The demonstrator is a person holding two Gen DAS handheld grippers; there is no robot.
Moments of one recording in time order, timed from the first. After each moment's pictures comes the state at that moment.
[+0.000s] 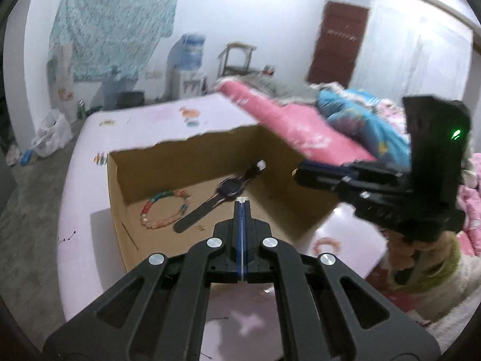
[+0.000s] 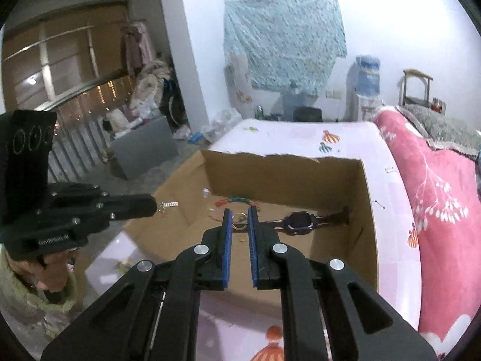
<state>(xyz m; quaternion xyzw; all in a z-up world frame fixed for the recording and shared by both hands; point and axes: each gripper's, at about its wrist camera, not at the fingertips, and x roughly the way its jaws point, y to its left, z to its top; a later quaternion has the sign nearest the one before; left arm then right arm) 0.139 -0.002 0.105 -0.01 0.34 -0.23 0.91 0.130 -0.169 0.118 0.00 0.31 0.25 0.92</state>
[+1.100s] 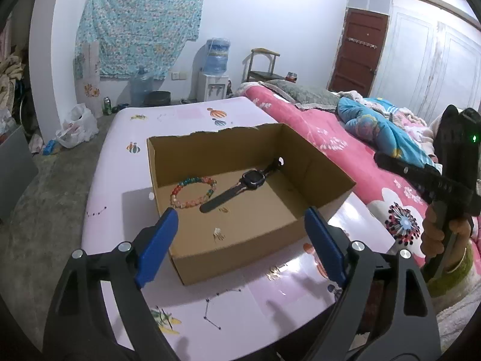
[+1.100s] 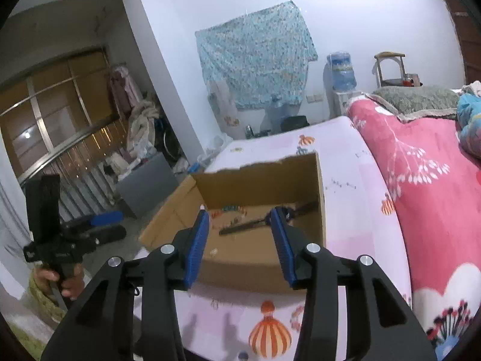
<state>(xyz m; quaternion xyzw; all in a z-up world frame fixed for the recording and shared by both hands) 0.077 0.024 0.120 -0.02 0.32 -0.19 0.93 0.060 -0.244 0.126 0.11 0.27 0.23 0.93</state>
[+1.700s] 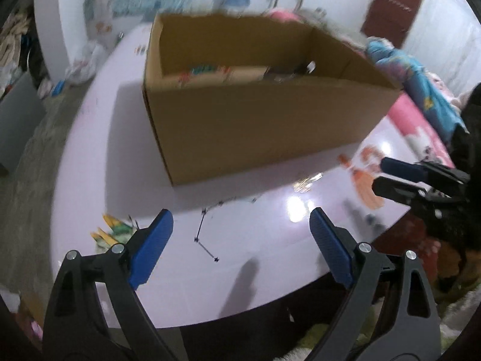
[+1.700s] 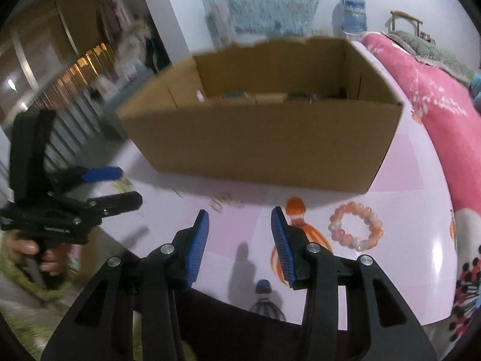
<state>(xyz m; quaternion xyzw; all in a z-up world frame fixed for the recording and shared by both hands) 0.079 0.014 0.000 -0.02 0.48 -0.13 0.87 0.047 -0.161 0.016 -0.02 0.44 0.19 0.88</state>
